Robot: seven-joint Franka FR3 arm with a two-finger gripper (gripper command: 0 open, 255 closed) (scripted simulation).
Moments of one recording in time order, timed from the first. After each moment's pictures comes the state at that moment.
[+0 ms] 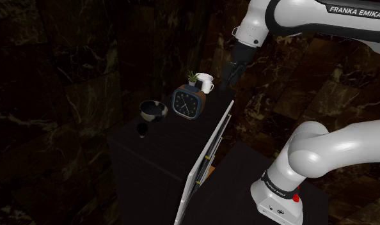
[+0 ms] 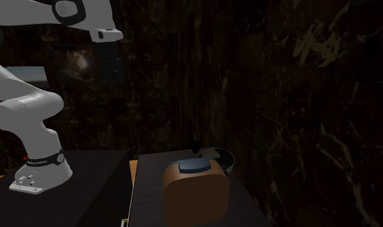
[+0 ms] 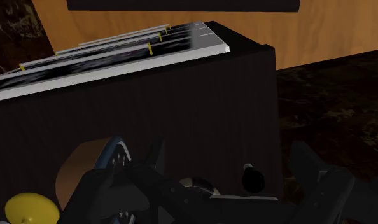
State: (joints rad) arm -0.01 -0.79 0.05 -2.41 0.08 1.72 0.02
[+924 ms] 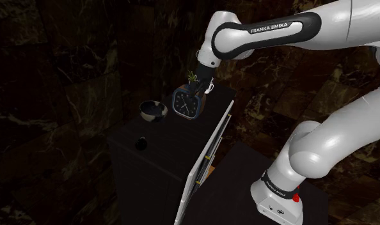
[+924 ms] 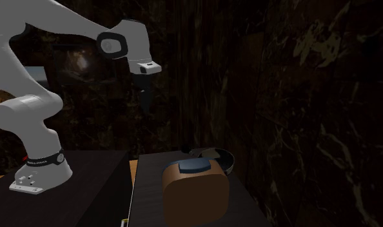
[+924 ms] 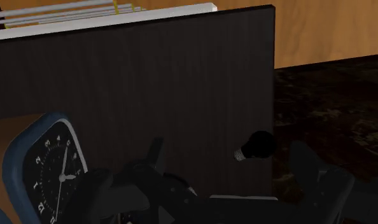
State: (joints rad) arm 0.04 -0.37 0.04 -2.37 0.16 2.06 -0.08
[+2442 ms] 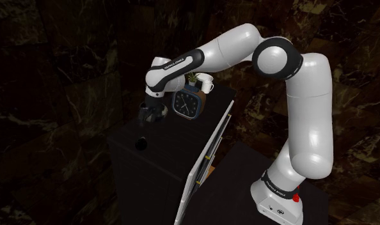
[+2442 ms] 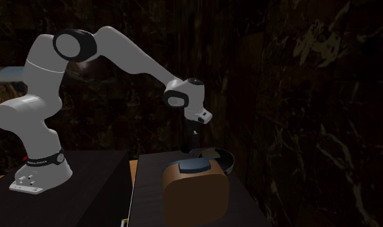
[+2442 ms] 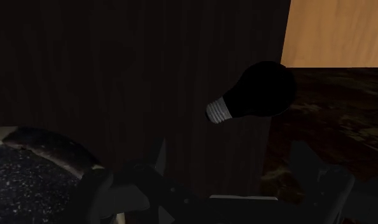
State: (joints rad) arm 0.09 0.52 0.09 -1.80 0.31 2.30 -0.27
